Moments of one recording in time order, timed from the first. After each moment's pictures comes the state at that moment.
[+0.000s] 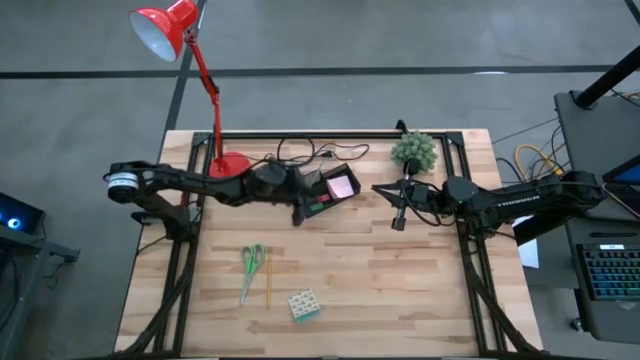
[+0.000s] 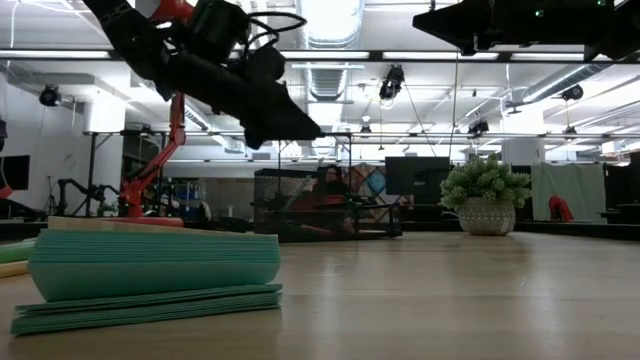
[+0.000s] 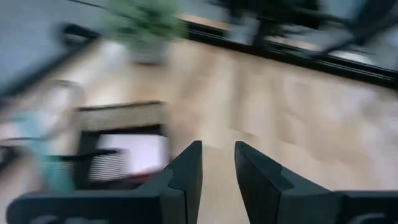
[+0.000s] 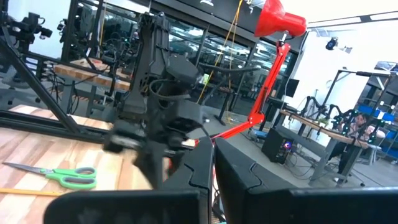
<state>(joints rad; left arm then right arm) 0.19 1.47 0.71 0.43 0.07 -0.15 0.02 0.96 0.39 0.71 0.21 -0.35</state>
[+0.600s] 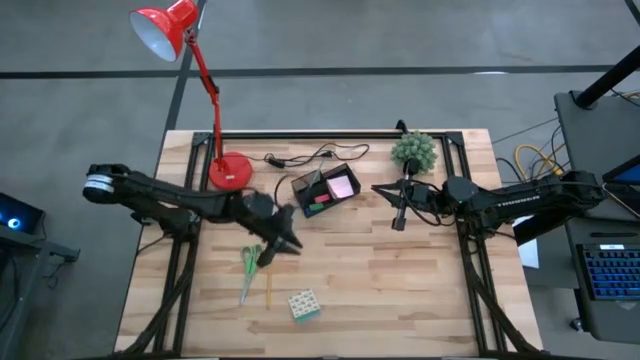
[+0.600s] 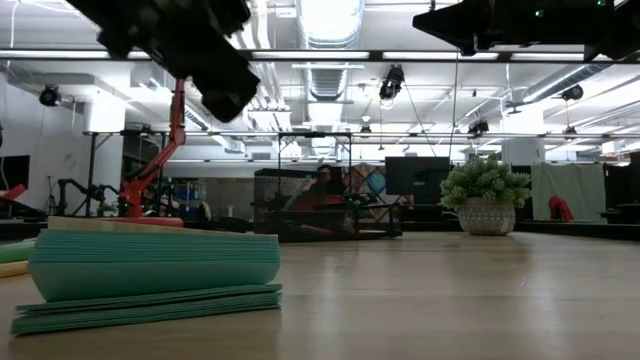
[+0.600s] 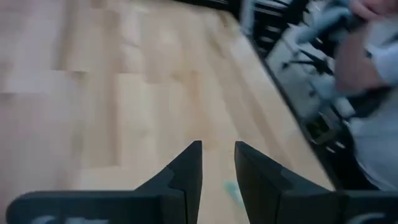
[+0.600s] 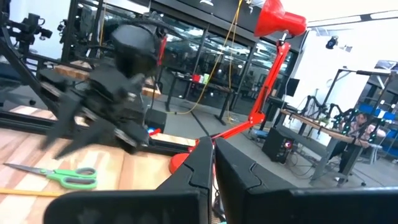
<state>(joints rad) -0.08 1.26 0.71 0.06 0.33 -0.18 0.02 0.96 0.39 0.71 0.21 -0.35</state>
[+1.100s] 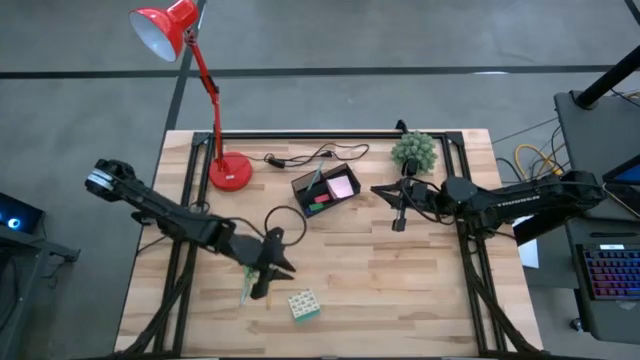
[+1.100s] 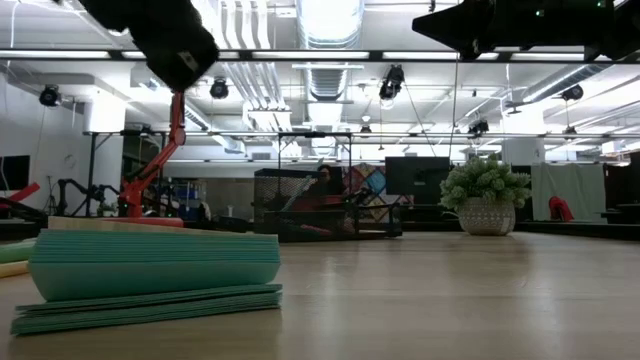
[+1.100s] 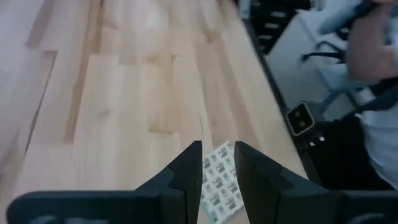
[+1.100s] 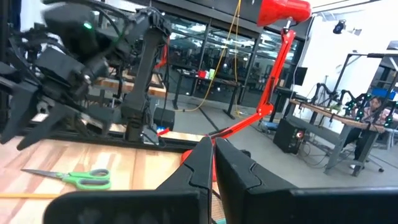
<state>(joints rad) -0.42 1.26 0.77 -0.04 -0.05 -0.38 0.02 0.96 0.39 0.69 0.20 -0.26</state>
